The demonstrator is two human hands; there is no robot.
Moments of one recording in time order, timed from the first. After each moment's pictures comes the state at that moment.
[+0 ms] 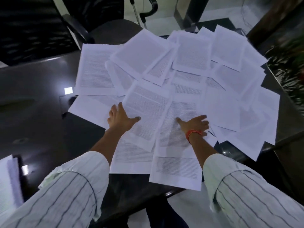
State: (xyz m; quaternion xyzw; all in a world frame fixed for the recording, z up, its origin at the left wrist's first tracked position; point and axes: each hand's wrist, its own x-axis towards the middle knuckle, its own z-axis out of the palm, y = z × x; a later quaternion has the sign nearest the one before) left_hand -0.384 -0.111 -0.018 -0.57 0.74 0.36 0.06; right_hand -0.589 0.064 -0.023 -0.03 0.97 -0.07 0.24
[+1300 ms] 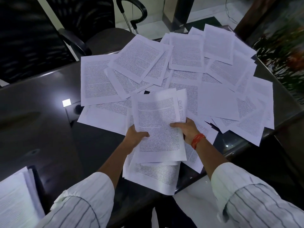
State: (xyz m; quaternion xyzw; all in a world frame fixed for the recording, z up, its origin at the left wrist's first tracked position) left_hand -0.352 -0.061 -0.011 -0.46 0.54 0.71 0.00; right_hand -0.542 0.081 -0.005 0.01 0.68 -0.55 0.49
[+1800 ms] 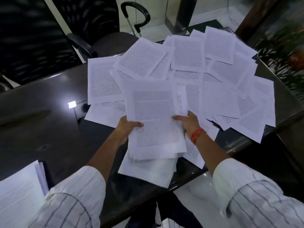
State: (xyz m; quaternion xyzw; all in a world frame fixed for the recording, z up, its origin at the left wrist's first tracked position) left_hand -0.330 -0.093 0.027 -0.48 0.48 0.74 -0.06; right_hand -0.529 0.069 0.022 0.04 0.70 -0.58 0.41
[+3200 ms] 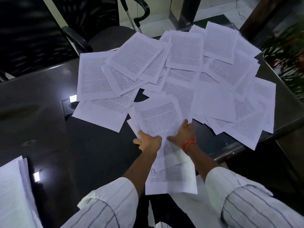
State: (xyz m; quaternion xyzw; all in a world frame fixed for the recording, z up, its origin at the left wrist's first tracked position) left_hand -0.430 0.045 0.005 -0.69 0.44 0.57 0.02; right_hand -0.551 0.118 -0.025 -0.23 0.92 -0.07 0.31
